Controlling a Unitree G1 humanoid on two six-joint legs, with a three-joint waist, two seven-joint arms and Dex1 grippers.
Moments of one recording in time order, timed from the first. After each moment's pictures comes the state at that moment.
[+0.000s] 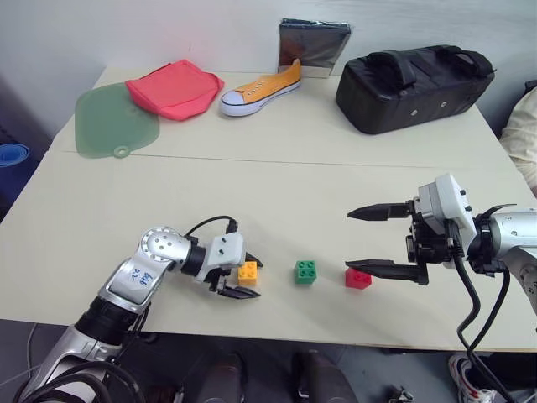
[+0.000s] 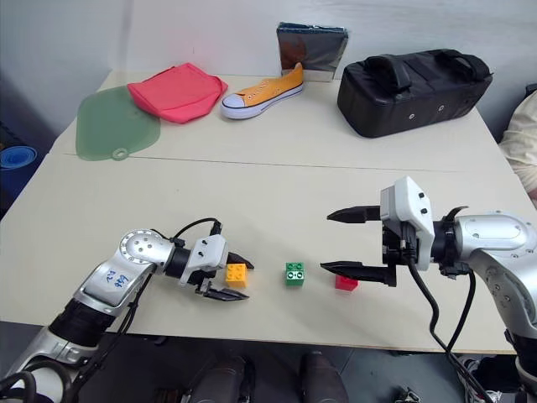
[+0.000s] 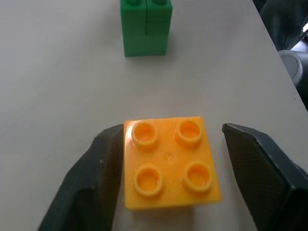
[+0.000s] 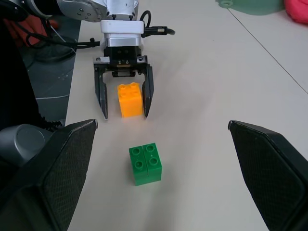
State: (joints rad) left arm -0.43 0.68 -0.31 -0.07 -0.19 0.28 -1.21; right arm -0.30 -0.95 -0.18 -0.46 0.74 0.62 1.15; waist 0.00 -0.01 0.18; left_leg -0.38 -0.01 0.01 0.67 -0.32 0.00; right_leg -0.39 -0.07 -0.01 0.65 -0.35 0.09
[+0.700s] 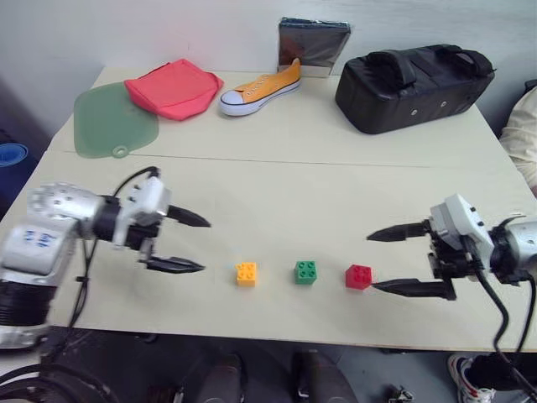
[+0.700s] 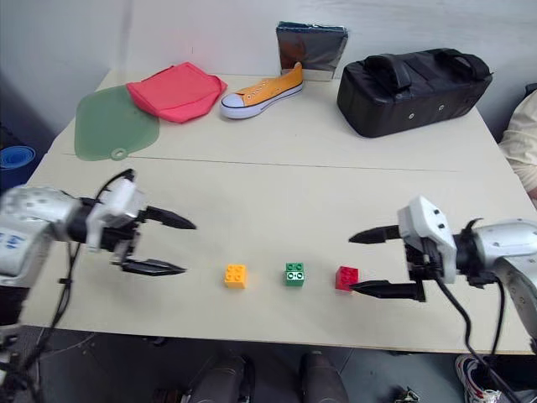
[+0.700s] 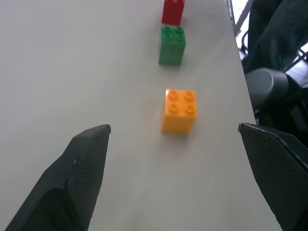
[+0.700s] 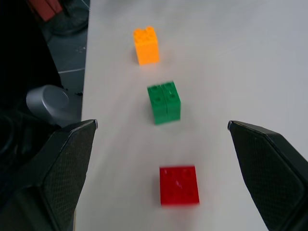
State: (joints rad) left arm -0.42 1.07 0.07 -0.08 -0.45 0.42 -1.50; right arm -0.12 -1.10 -0.26 -0.27 0.64 0.48 1.39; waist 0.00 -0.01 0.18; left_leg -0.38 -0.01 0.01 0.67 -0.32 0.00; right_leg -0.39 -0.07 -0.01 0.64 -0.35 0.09
